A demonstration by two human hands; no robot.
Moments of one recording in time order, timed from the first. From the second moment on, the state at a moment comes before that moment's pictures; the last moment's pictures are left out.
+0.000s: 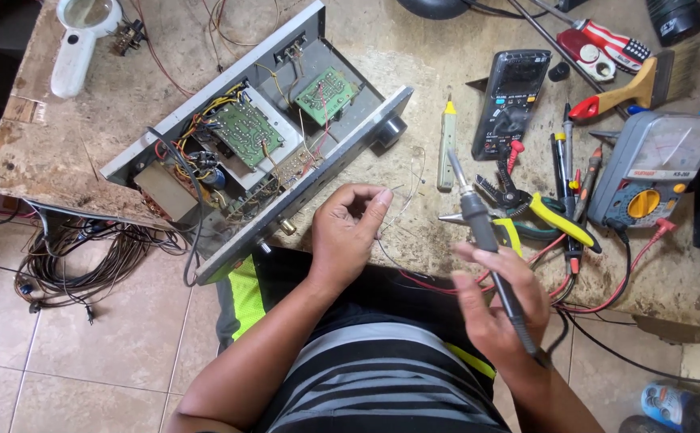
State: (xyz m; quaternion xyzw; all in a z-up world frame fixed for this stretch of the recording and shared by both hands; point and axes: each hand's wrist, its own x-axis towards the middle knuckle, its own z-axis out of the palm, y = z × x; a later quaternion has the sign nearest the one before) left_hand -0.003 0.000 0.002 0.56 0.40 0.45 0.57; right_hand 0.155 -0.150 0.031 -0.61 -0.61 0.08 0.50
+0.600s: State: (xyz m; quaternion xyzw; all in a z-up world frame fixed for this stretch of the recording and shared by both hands) left_hand -0.006 -0.010 0.003 0.57 0.45 0.45 0.52; right_hand 0.130 -0.133 0.042 -0.59 -0.65 0.07 0.47
